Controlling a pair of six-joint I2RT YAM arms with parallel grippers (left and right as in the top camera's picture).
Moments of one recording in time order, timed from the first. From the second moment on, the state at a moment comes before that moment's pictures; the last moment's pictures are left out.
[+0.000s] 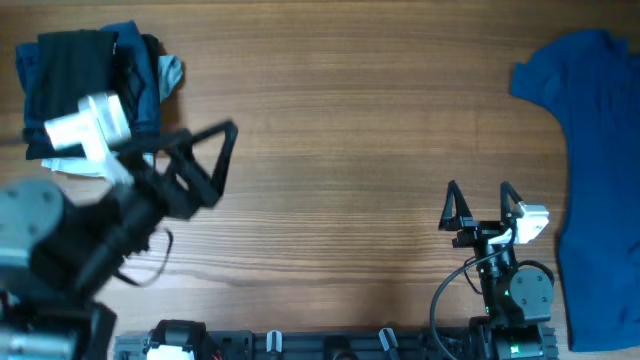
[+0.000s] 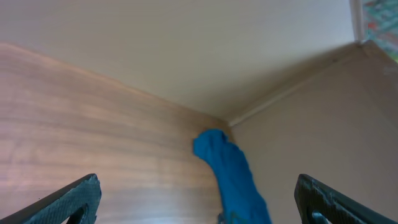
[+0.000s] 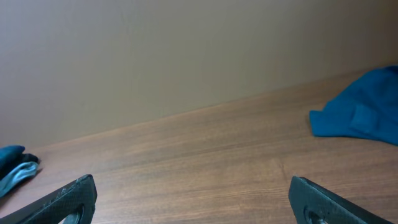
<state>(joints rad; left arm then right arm) -0.11 0.78 1.29 -0.75 0.44 -0.69 0.07 0.02 0.01 0.01 0.01 0.28</state>
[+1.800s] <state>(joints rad) -0.10 0.10 0.01 -0.06 -0.18 -0.57 0.07 0.02 0.01 0.01 0.01 0.28</state>
